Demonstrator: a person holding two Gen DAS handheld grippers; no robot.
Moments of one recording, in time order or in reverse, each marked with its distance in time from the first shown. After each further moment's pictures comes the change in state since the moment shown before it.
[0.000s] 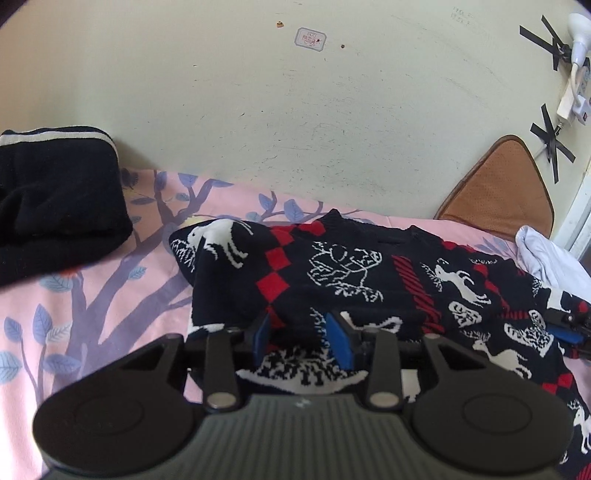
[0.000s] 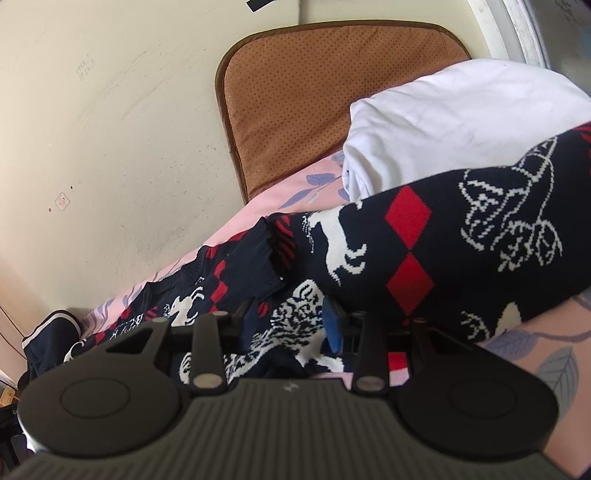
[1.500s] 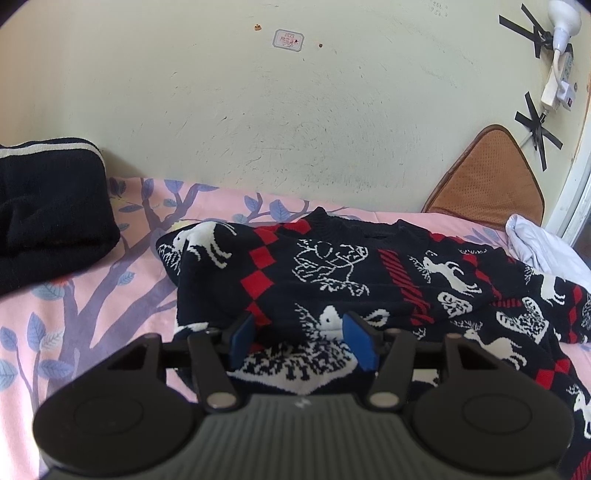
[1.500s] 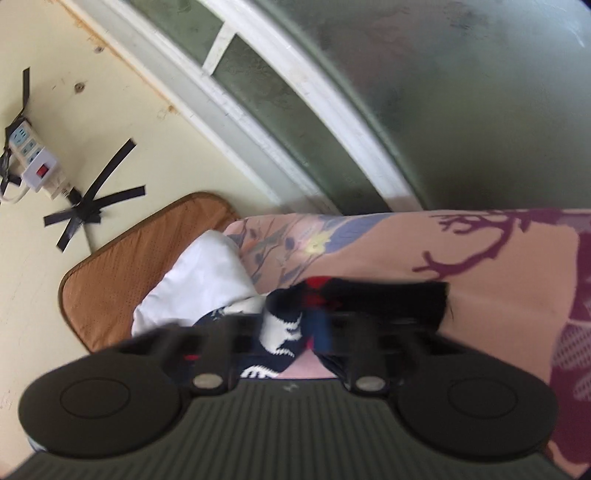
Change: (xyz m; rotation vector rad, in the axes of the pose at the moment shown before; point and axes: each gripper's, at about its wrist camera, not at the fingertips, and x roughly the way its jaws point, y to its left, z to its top) left arm -0.003 -0.007 -0.002 0.039 -0.011 -0.018; right arm -0.155 -0.189 0.043 0.363 -0.362 -0.231
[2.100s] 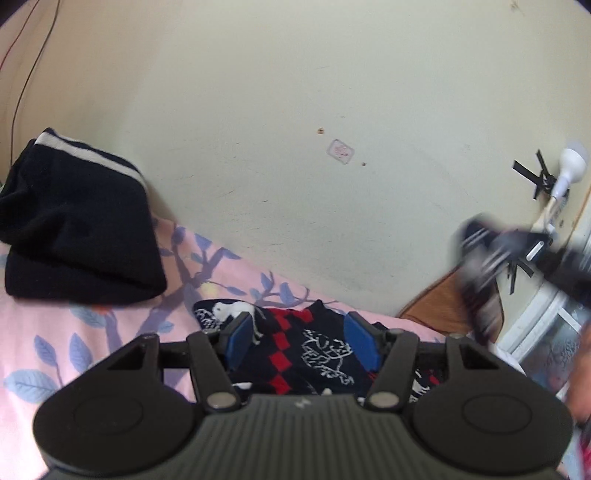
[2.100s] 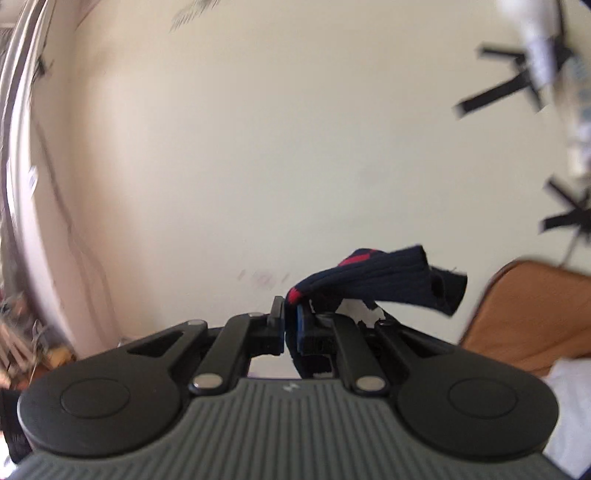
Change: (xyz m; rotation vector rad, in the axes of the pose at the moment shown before) left arm -0.062 0.065 0.024 -0.271 -0.199 -0.126; right arm 0.020 0.380 -0.186 -0.834 0.356 0.758
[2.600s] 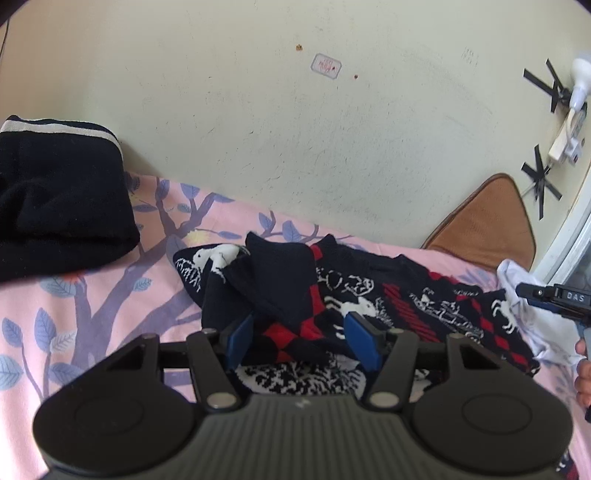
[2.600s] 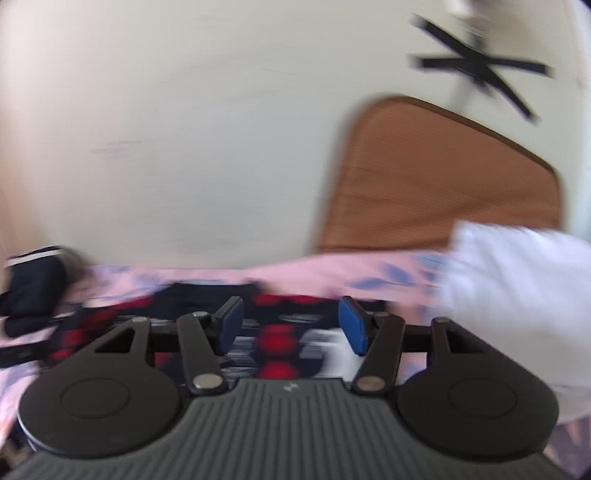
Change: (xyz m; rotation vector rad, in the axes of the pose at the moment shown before) left arm 0.047 -0.027 -0.026 0.147 0.161 0.085; right arm -0.044 -0.165 -0.077 0.211 0.119 -0.479
